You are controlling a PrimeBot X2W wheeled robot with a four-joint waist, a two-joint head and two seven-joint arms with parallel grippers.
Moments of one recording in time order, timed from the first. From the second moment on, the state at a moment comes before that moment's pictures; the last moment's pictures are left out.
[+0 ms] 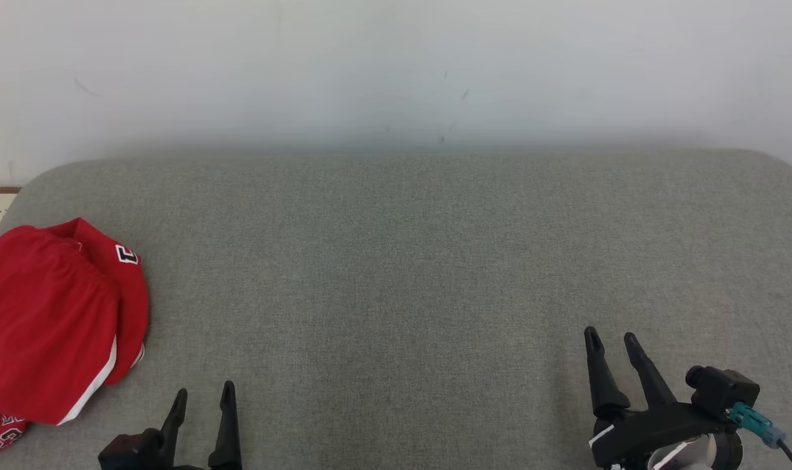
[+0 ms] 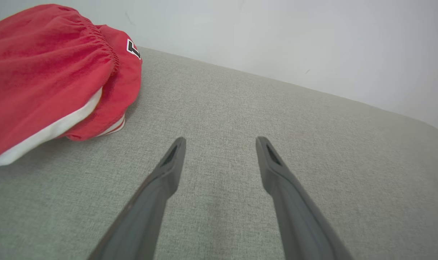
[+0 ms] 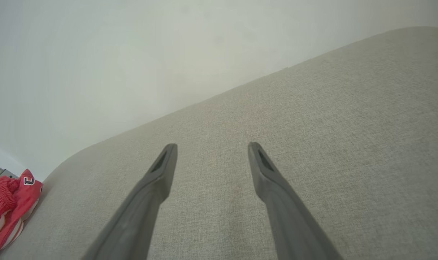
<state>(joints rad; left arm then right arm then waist) -0.15 0.09 -0.11 0.25 -0.34 0.09 -0.19 -0.16 -0.16 0.24 0.30 0.54 0.13 -0.18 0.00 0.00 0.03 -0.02</state>
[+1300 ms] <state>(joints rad) -0.15 0.07 -0.11 0.25 -0.02 0.14 -0.26 -0.15 -0.12 0.13 0.32 0.10 0.13 -0.26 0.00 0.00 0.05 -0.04</state>
